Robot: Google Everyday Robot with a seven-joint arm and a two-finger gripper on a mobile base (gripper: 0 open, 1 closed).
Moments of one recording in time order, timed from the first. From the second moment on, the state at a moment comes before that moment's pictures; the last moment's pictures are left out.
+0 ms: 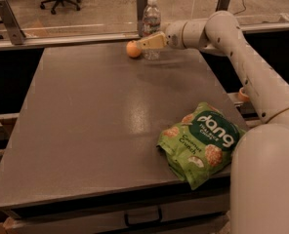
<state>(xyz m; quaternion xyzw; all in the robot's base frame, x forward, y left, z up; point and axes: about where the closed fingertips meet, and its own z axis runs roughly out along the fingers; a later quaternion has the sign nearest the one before) 0.856 -0.054 0.904 -0.36 0.70 0.23 0.57</state>
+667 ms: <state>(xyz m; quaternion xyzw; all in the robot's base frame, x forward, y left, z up) 0.847 -0.068 0.913 -0.36 0.70 0.22 0.58</state>
